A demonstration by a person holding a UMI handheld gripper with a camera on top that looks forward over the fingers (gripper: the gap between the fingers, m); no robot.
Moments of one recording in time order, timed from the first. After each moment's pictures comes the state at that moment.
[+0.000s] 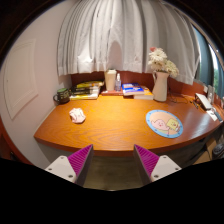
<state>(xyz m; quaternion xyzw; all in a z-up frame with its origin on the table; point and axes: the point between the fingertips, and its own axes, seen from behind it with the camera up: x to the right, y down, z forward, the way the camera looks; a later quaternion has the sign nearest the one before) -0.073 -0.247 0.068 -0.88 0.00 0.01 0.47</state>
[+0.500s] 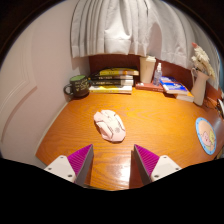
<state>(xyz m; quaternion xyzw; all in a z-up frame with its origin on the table) -0.237 -0.099 -0.002 -0.91 -0.05 0.04 0.41</state>
